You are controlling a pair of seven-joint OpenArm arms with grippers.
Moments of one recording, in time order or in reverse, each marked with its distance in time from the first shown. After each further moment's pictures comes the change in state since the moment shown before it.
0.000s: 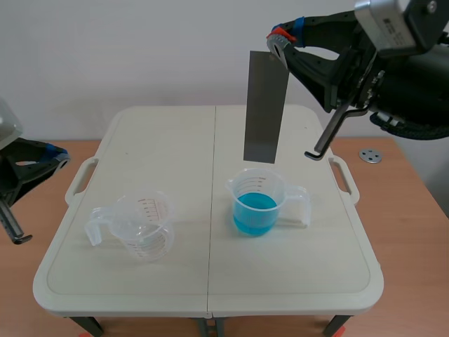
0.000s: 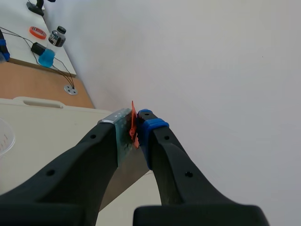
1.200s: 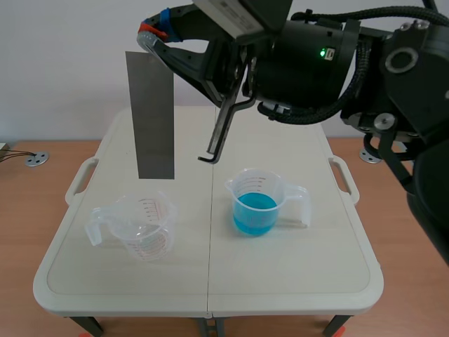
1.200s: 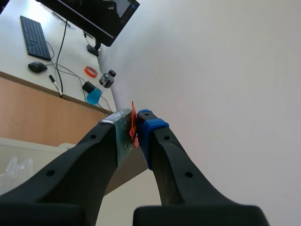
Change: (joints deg) left arm 41.0 13.9 -37.8 9.7 -6.9 0.0 -13.3; right arm 9.0 -4.9 -20.6 0.0 -0.2 0.0 -7.2
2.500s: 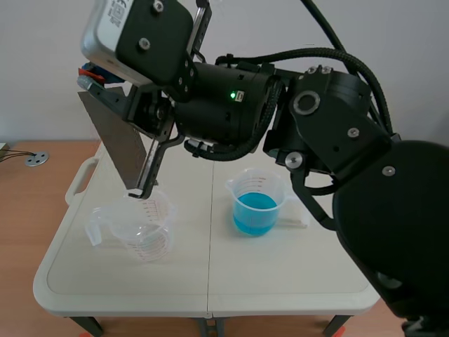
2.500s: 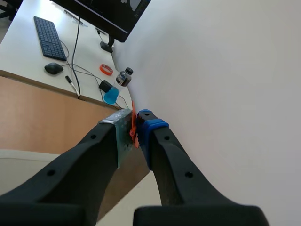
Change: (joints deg) left arm -0.2 -0.7 0.8 0.0 0.0 -2.4 -1.5; right arm 0.2 -4.8 -11.3 -5.6 -0.9 -7.7 -6.7
